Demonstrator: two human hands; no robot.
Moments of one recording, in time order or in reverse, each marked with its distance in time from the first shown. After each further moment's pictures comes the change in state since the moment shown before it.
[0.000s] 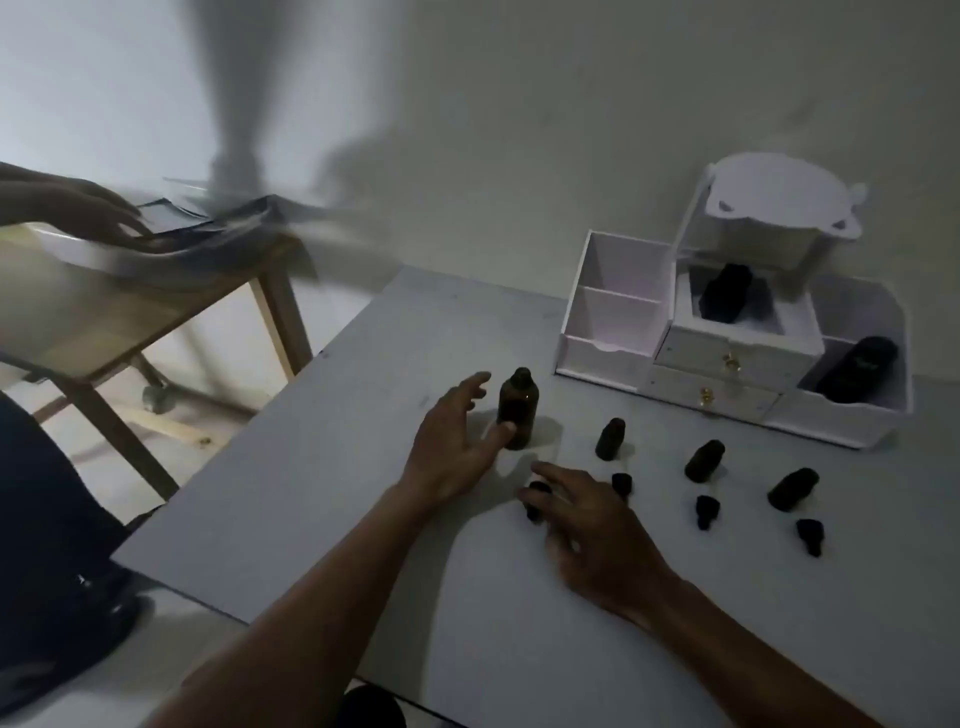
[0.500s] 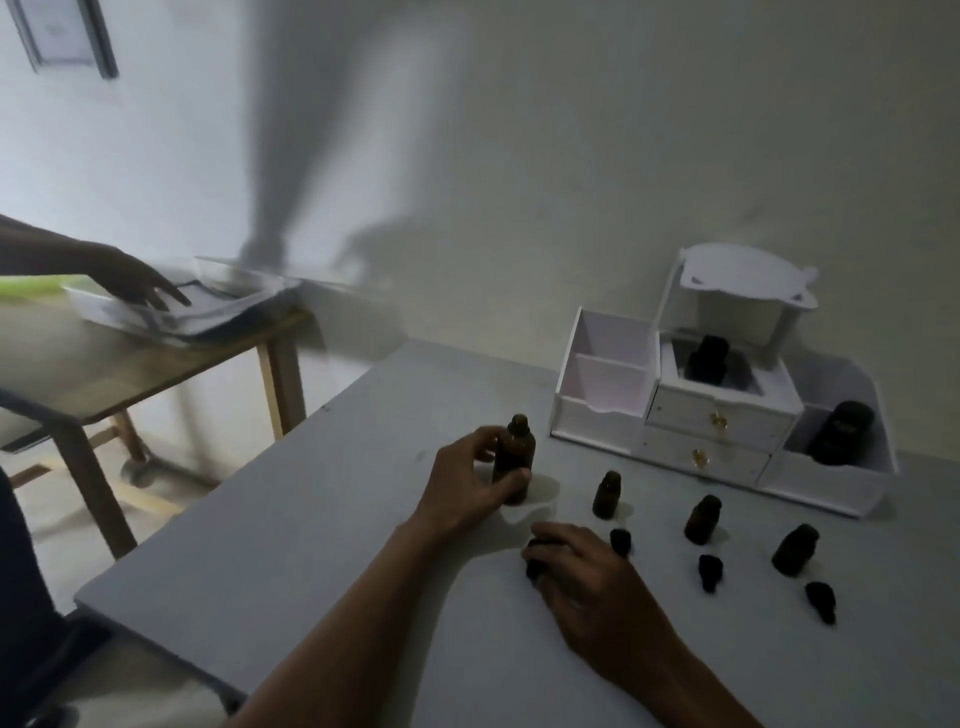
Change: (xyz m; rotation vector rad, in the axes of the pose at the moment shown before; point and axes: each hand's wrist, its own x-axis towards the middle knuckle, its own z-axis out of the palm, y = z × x) left_hand 0.015 -0.007 0.019 -0.174 0.058 0.149; right_hand -0.005 0.007 0.015 -0.010 0.257 -0.128
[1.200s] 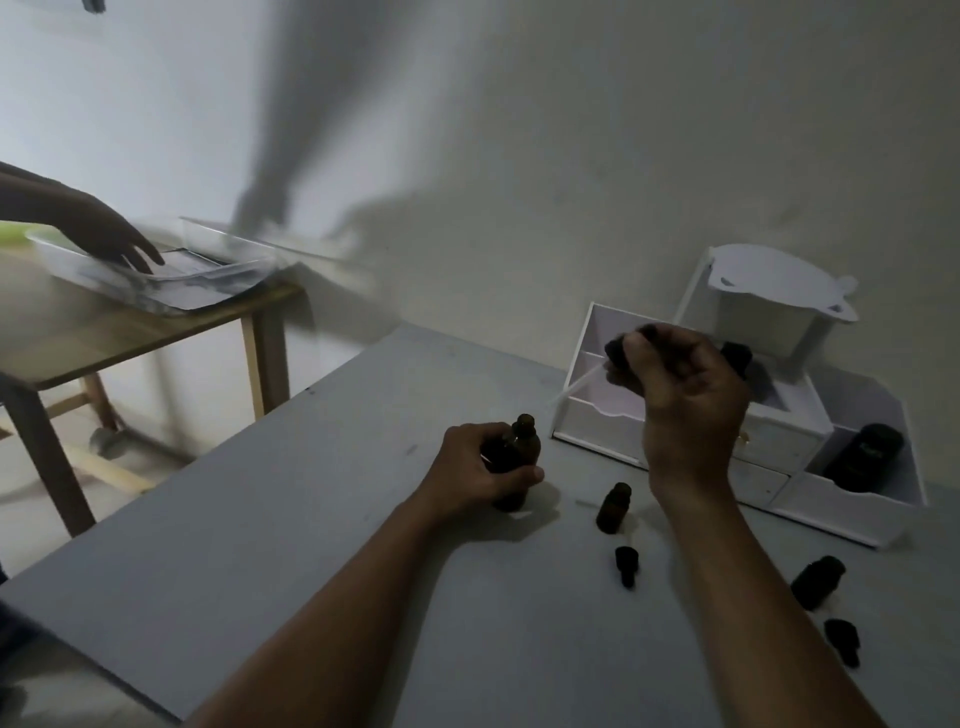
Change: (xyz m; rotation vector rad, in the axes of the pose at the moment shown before) left_hand 0.027 -0.013 0.010 -0.125 -0.049 0.026; right_hand 0.132 -0.010 -0.085 0.766 0.778 0.238
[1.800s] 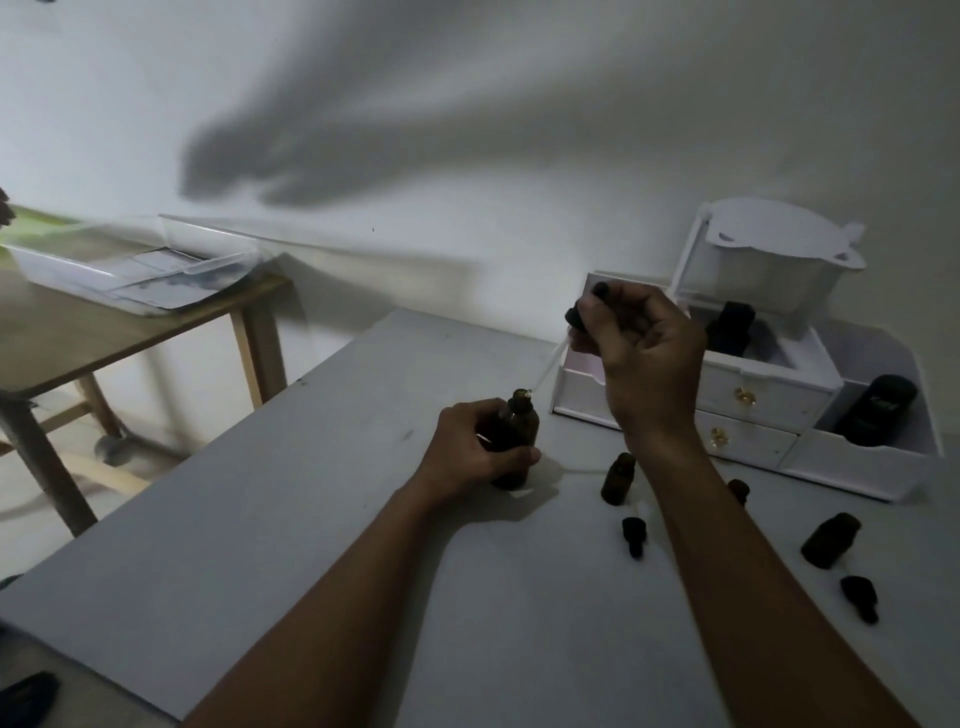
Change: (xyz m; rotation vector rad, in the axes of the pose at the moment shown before) left_hand 0.001 0.000 0.000 0.006 -0.011 -0.010; right_hand 0.006 0.019 0.018 -0.058 -0.057 0.065
